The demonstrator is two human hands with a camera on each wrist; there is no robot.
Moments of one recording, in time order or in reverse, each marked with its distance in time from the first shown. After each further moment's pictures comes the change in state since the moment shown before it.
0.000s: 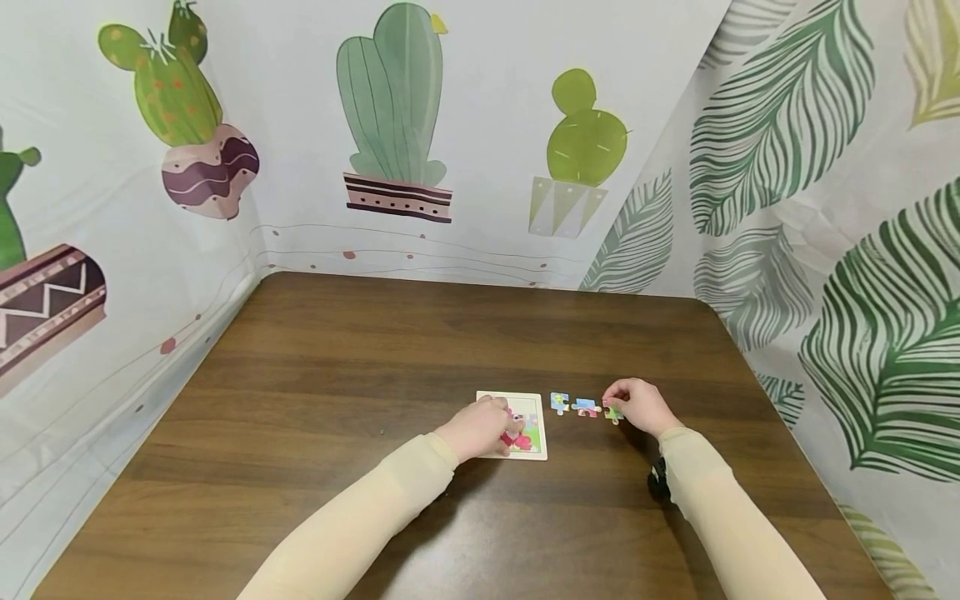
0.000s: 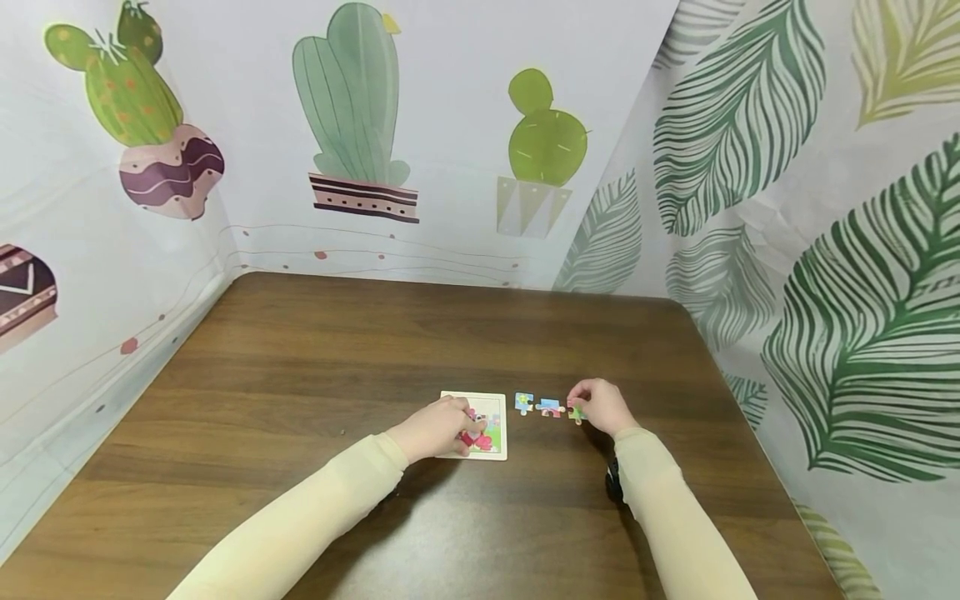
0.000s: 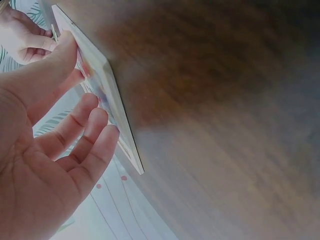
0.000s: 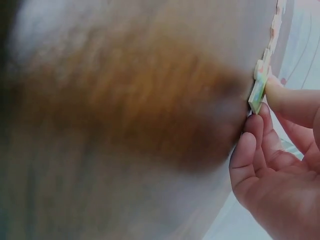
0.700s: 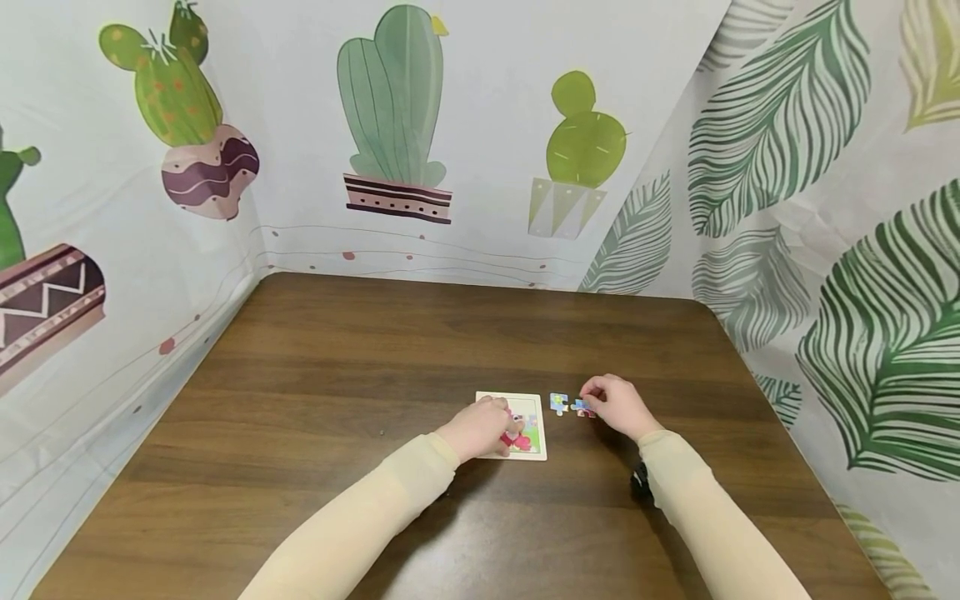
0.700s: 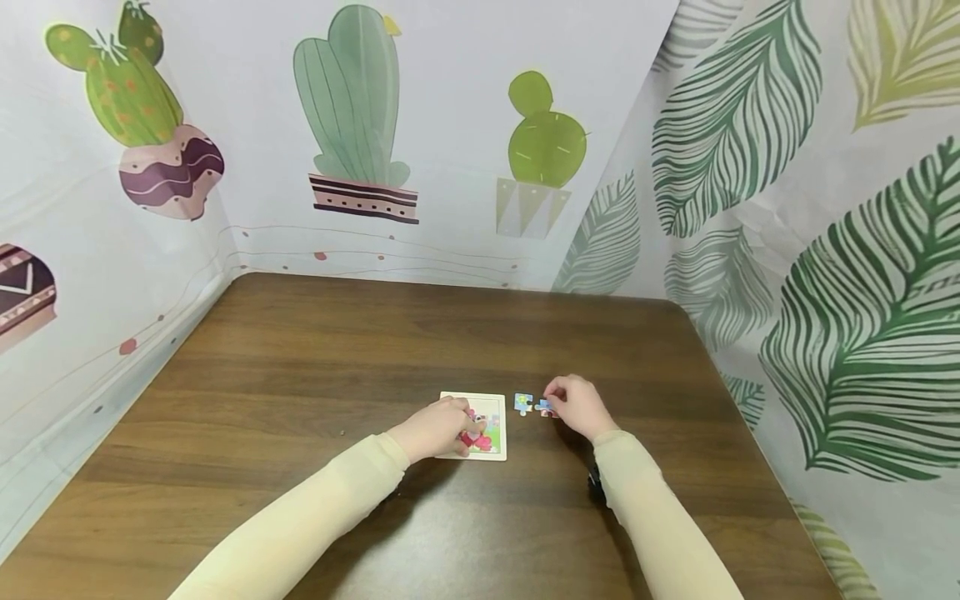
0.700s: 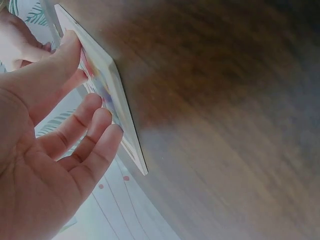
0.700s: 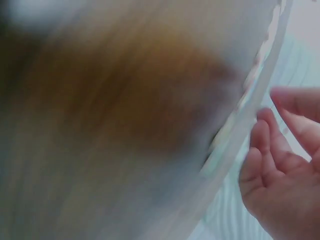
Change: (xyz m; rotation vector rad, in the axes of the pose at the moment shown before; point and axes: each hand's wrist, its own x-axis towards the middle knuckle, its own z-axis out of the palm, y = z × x) left_hand -0.002 0.002 -0.003 -0.057 -0.015 -0.036; right_hand 0.005 -0.029 0.018 -0.034 0.086 -0.135
